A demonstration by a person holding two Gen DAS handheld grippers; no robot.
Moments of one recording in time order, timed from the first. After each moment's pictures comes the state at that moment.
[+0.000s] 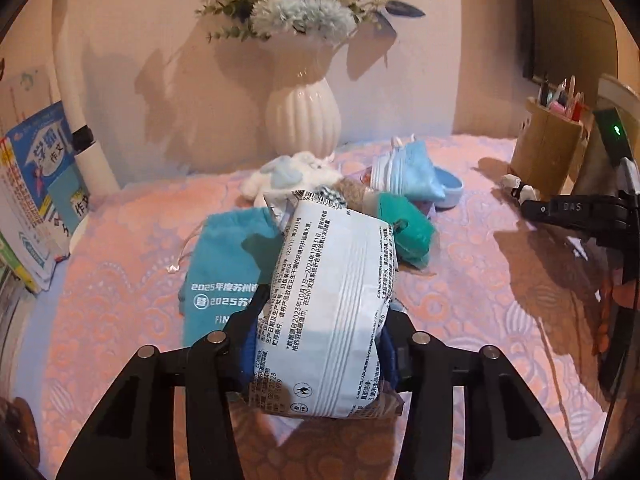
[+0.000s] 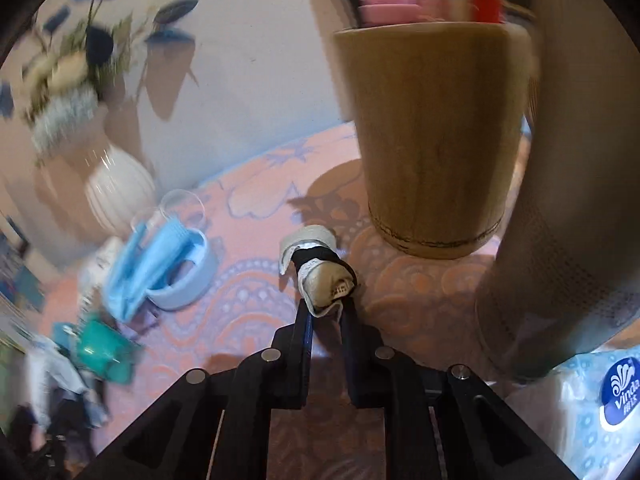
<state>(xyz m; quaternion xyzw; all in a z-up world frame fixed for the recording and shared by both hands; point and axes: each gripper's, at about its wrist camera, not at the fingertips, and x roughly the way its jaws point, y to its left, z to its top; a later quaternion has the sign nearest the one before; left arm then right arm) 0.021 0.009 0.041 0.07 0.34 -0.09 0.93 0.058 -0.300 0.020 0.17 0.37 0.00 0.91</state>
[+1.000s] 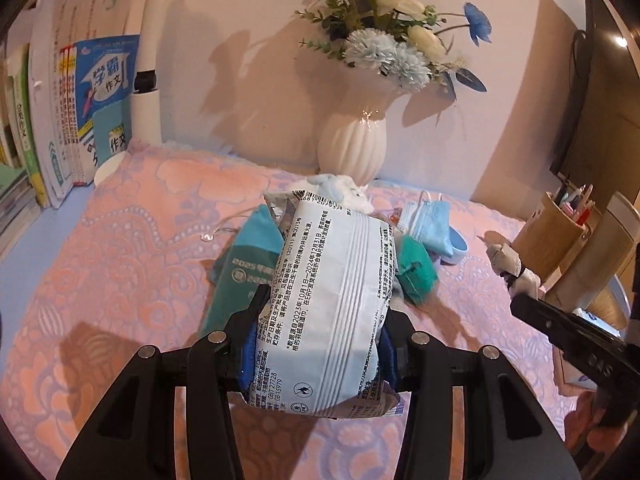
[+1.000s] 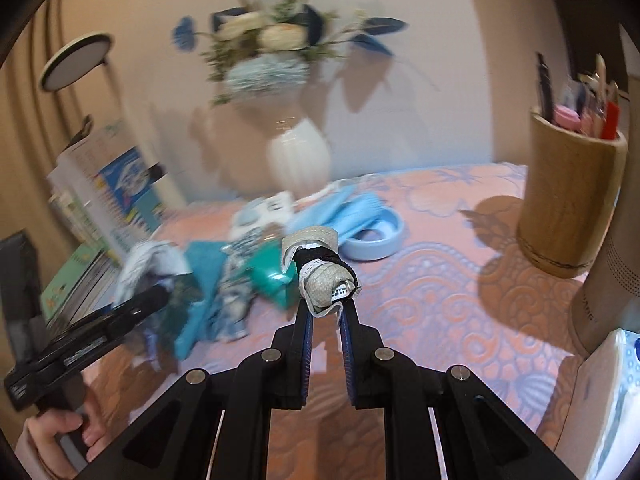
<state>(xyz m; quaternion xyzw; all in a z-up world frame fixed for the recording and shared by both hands) 0.001 0.038 0.060 -0.09 0.33 -0.05 0.94 -0.006 -0.218 0.053 0.07 0.34 0.21 0.92</state>
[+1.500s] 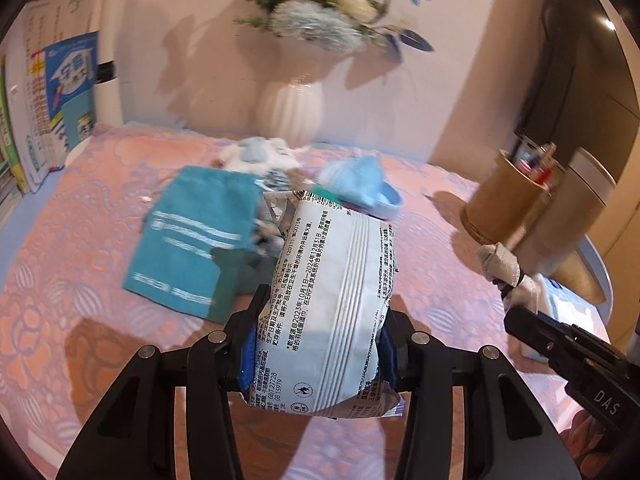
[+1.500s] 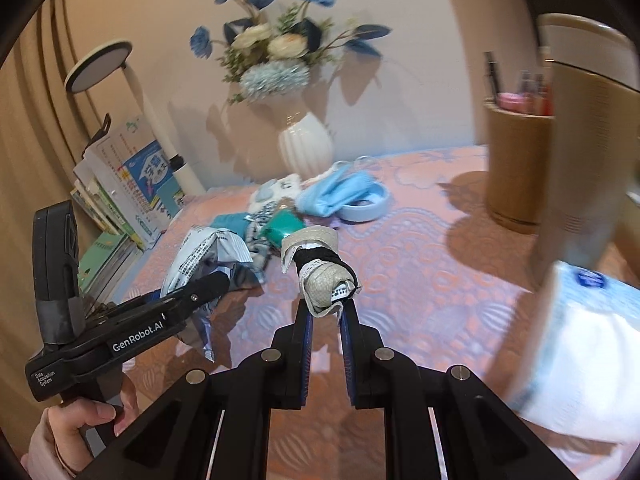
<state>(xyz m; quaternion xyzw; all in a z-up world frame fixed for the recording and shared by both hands) -0.028 -0.029 0.067 -0.08 0.38 -0.09 0.92 -0.067 -0.265 0.070 0.09 0.35 0.20 0.91</state>
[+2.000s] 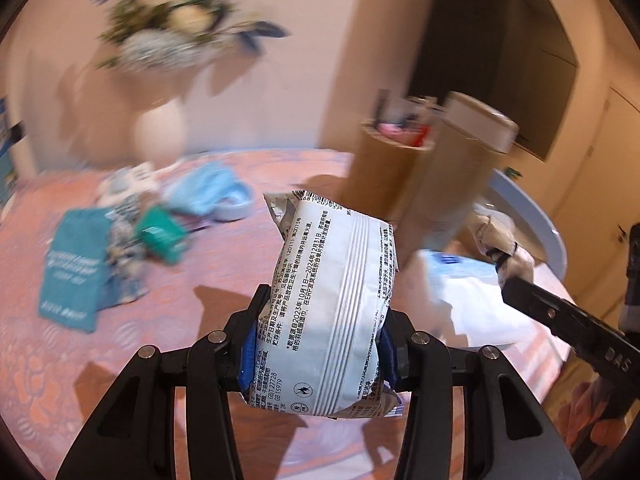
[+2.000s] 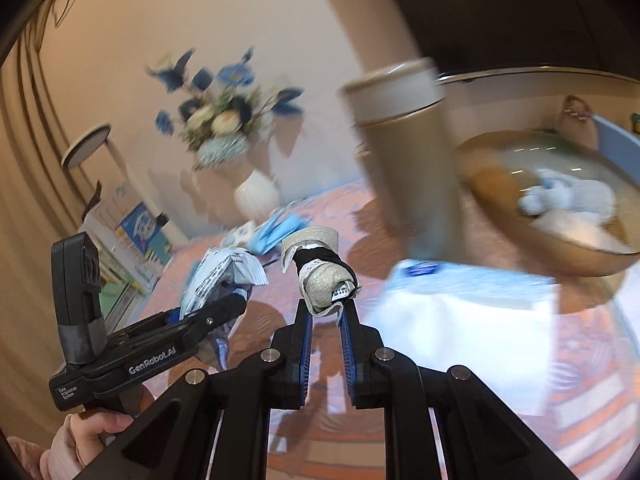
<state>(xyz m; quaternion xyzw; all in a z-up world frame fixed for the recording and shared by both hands) -0.053 -0.145 0.097 -0.03 0.37 -0.21 0.90 -0.118 -0.393 0.109 0.16 0.31 0.15 0.93</state>
